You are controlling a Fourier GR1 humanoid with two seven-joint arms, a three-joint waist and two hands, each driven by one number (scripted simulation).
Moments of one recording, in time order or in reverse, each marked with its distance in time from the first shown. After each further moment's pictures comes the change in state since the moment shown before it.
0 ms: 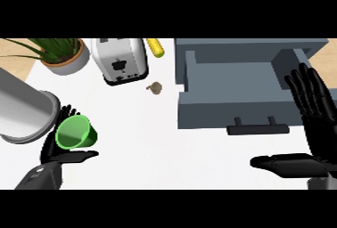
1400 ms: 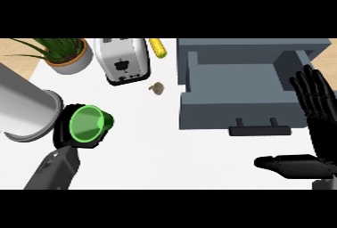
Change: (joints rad) left arm -0.038 -0.105 0.045 -0.174 0.122 -0.002 -0.038; right arm 0.016 -0.010 -0.020 -0.005 0.003 0.005 0.006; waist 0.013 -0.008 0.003
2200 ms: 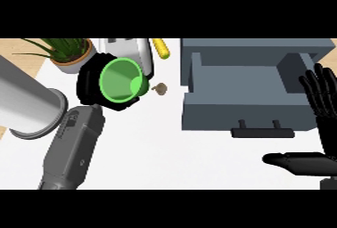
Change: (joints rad) left arm -0.158 -0.138 -0.171 -0.496 -0.004 0.154 0.314; right arm -0.006 -0.023 -0.051 0.018 -0.024 0.011 0.007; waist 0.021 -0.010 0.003
